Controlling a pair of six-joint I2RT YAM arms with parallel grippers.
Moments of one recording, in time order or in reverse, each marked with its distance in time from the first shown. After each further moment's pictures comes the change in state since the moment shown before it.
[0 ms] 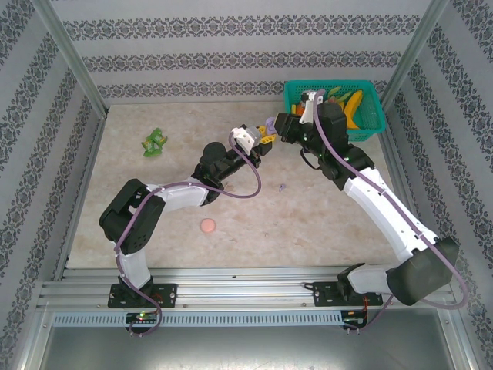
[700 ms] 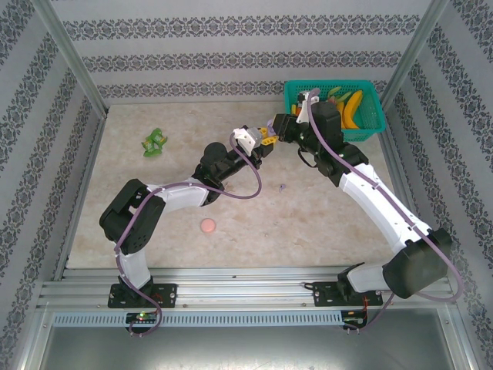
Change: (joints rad) left arm -0.005 0.000 0.000 -0.006 0.018 -0.007; right arm -0.006 0.048 -0.001 0.017 -0.007 0.002
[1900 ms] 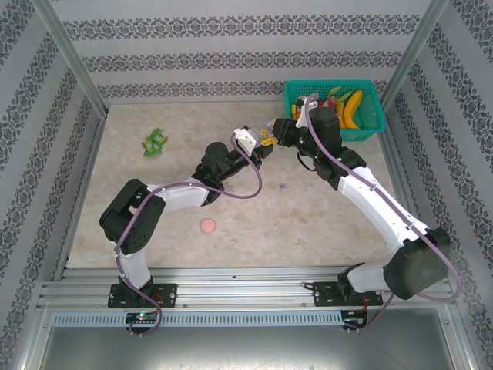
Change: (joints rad) left arm 0.000 0.000 0.001 -0.042 -0.014 0.000; right arm 0.000 -0.011 -0.072 0.059 -0.019 0.006
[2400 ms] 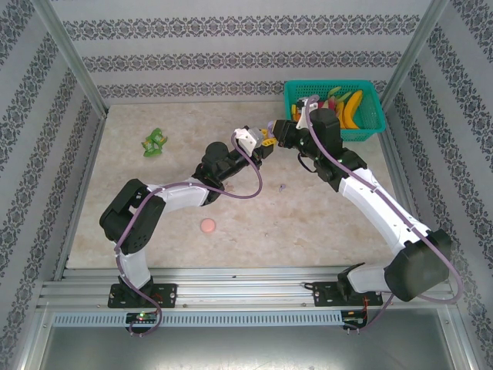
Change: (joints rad) left arm 0.000 0.001 0.003 -0.005 0.007 0.000; right arm 0.000 -0.011 -0.013 0.000 -0.007 -0.011
